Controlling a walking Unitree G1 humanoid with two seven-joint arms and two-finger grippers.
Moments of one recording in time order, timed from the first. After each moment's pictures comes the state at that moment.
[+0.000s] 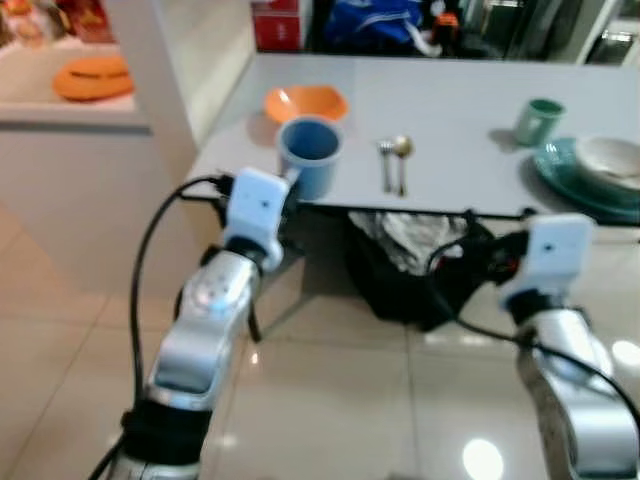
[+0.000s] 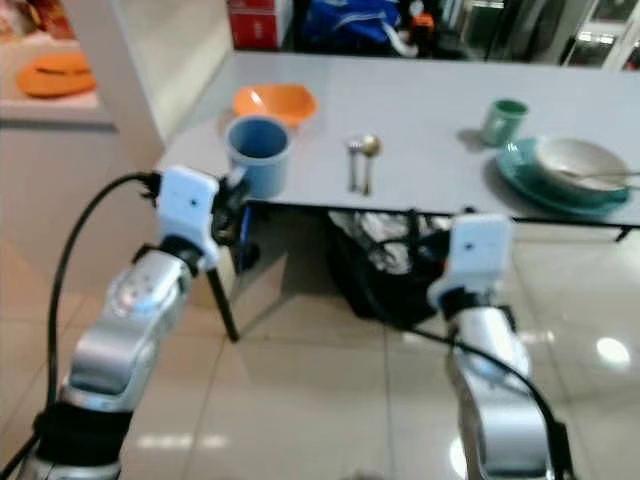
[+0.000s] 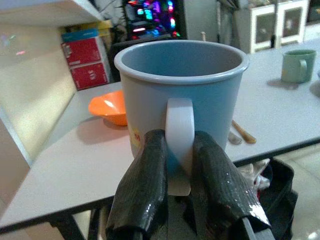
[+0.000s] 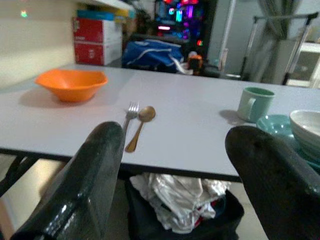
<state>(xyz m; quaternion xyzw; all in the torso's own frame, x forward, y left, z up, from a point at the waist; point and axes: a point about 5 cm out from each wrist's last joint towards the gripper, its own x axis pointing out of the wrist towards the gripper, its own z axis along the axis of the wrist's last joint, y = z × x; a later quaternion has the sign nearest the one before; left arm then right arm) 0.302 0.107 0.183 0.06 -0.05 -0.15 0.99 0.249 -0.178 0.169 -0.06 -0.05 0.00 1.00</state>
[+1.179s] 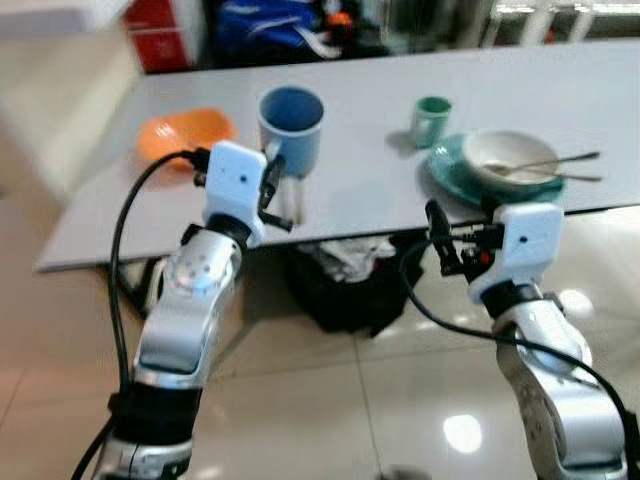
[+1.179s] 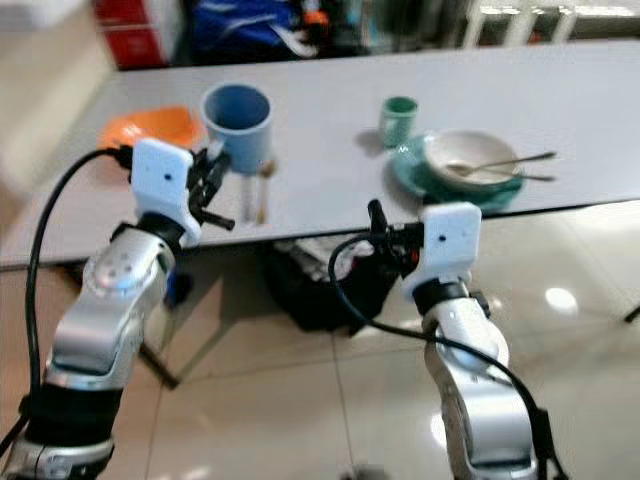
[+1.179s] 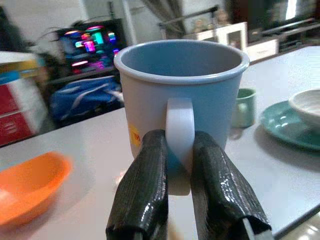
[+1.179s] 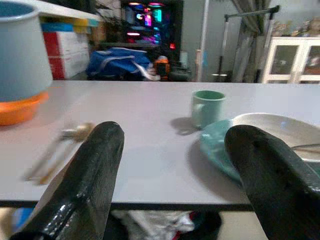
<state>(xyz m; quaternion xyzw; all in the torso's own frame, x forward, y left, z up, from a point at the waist) 0.309 0.116 0.205 0.08 -0.09 -0.14 0.98 0.253 -0.154 0.179 -0.03 -0.07 0.08 0.99</state>
